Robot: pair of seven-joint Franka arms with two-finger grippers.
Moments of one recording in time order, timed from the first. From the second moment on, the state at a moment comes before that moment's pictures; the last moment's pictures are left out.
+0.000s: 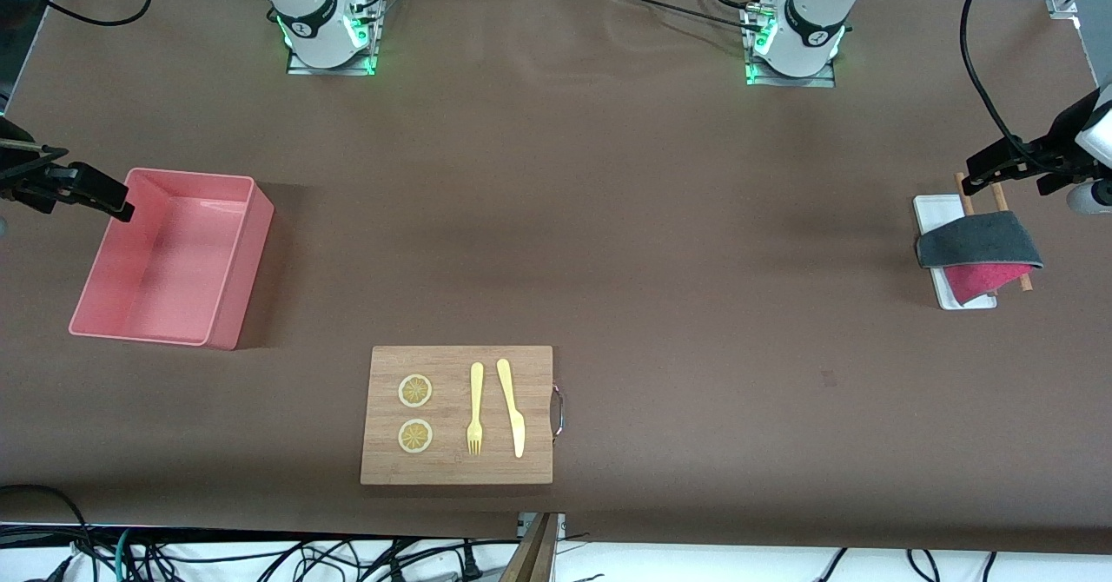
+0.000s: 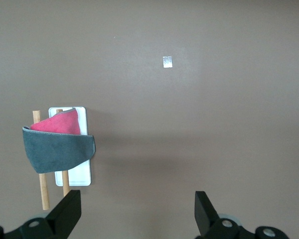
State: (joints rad) left arm 0.07 0.01 -0.01 -1.64 0.00 1.62 0.02; right arm -0.01 0.15 0.00 -1.43 -0.04 1.61 0.08
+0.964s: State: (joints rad) left arm 0.15 0.13 0.00 -1.62 0.05 1.58 0.02; right arm -0.01 0.15 0.00 -1.43 -0.04 1.61 0.08
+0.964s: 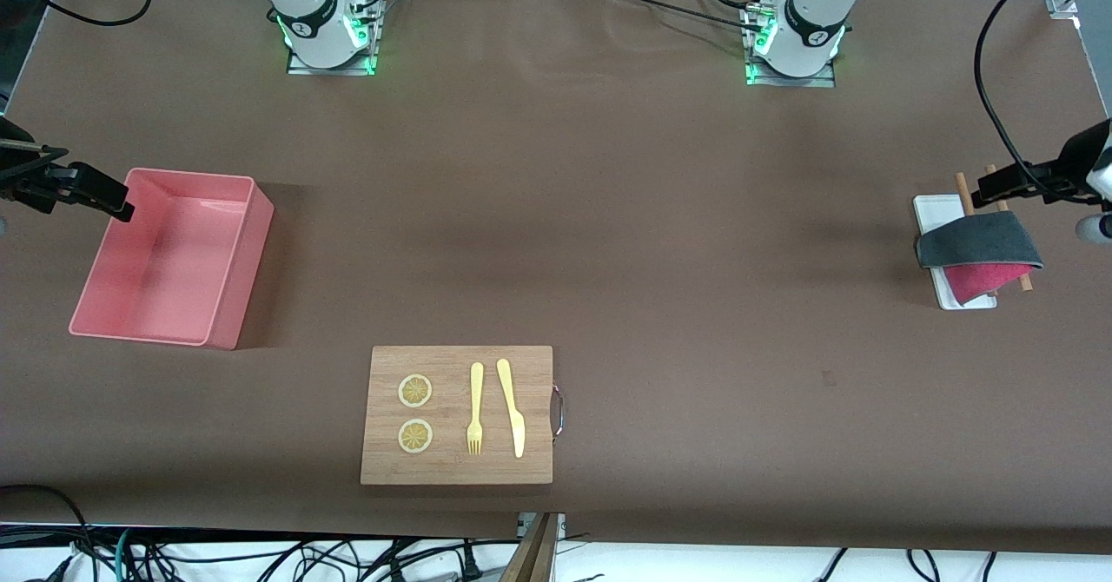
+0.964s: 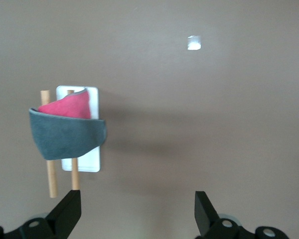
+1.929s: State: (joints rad) left arm 0.44 0.49 0.00 -1.53 0.10 1.73 0.56; right arm -0.01 0.16 0.01 -1.44 -0.04 1.60 0.08
